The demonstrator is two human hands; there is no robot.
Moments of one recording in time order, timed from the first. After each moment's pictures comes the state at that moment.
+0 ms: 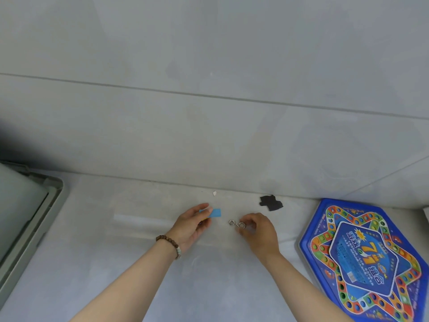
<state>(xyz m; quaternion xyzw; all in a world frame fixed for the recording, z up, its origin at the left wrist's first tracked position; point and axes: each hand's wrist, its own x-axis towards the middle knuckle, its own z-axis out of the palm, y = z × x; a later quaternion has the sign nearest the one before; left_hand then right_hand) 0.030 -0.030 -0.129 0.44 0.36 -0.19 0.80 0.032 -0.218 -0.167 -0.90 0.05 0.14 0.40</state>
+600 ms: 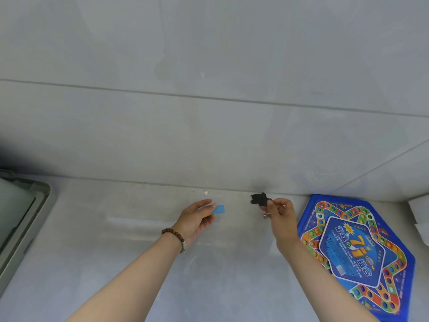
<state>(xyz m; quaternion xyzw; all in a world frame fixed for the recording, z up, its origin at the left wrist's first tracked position) 0.045 -0.055 -0.127 0.46 0.34 -0.20 0.79 0.057 -0.265 -0.142 -0.71 0.26 0.01 0.66</state>
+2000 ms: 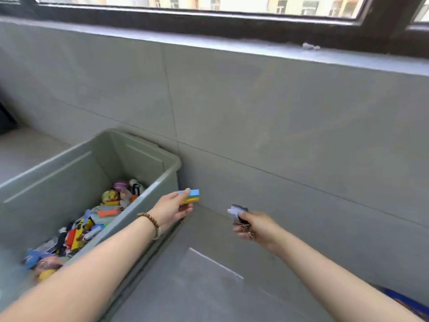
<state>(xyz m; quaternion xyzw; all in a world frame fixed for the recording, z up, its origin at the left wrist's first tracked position) -0.090 0.213 0.123 0.55 0.34 0.06 0.76 -0.004 0.003 0.112 -0.67 0.01 0.41 0.62</state>
